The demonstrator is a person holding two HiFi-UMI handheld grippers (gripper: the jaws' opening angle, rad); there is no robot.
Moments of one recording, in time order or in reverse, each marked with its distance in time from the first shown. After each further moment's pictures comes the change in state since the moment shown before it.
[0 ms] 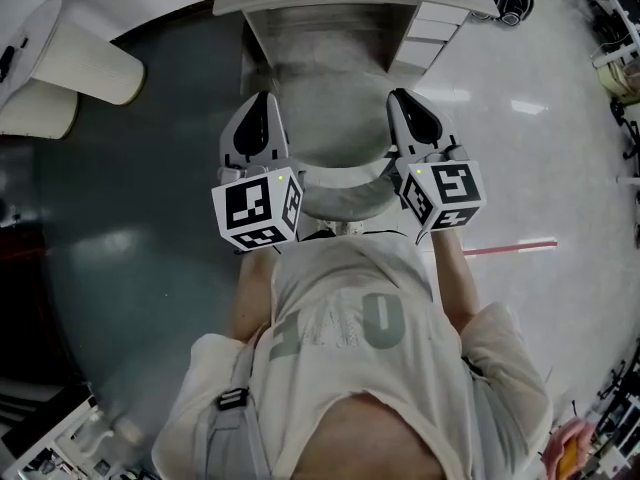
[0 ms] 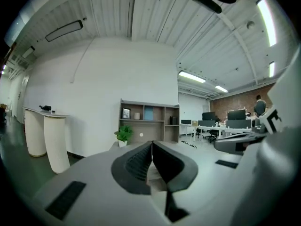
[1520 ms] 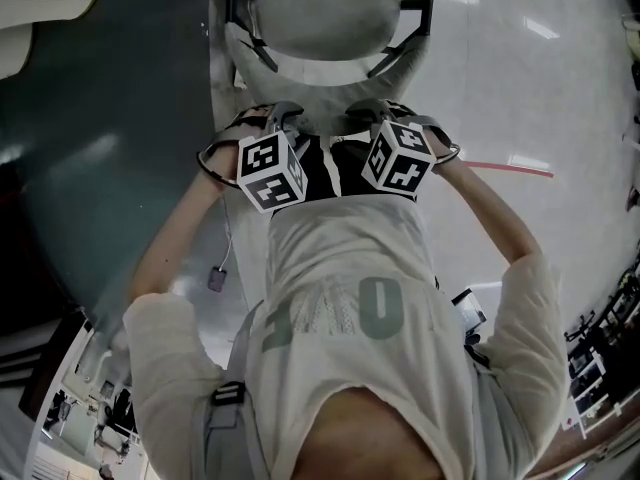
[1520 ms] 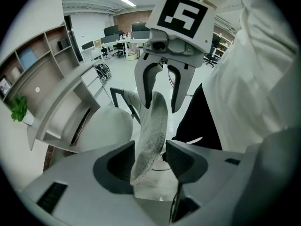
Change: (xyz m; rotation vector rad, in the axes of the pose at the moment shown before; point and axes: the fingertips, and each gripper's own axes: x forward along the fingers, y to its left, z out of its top) left arm -0.134 -0.101 -0.296 0.766 1.000 -0.964; right arm -0.114 0.122 -0.301 -0.539 0.938 0.924
